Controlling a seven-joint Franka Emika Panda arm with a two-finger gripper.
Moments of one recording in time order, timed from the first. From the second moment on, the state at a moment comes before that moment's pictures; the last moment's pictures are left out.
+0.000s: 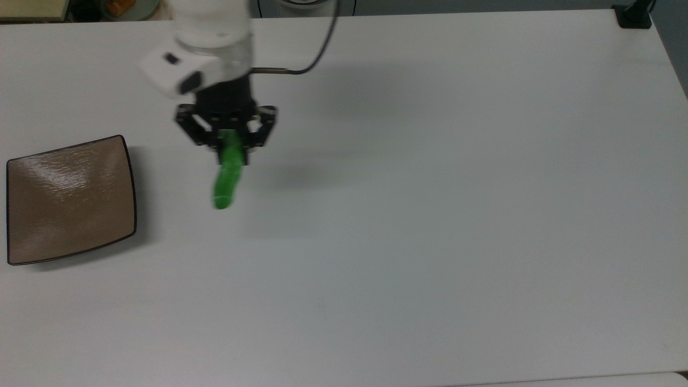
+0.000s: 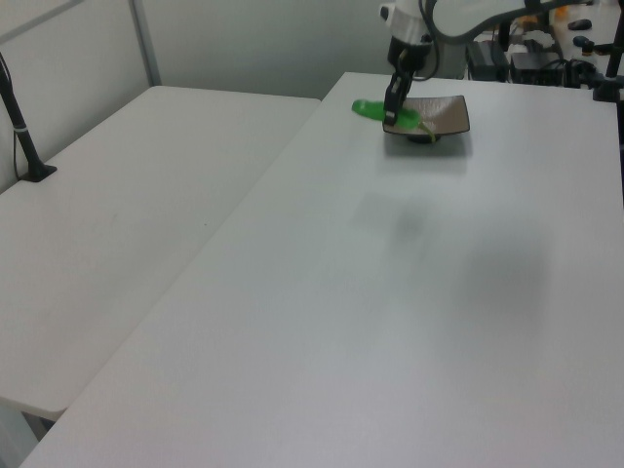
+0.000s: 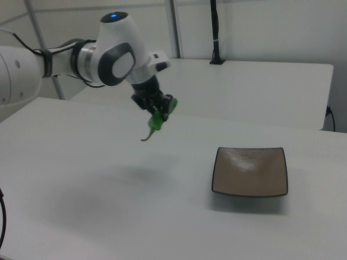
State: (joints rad) arm 0.15 0.33 -0.21 -1.55 0.06 2.15 -0.14
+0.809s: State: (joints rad) arm -0.13 0.39 -0.22 -1.55 0.36 2.32 -0.35
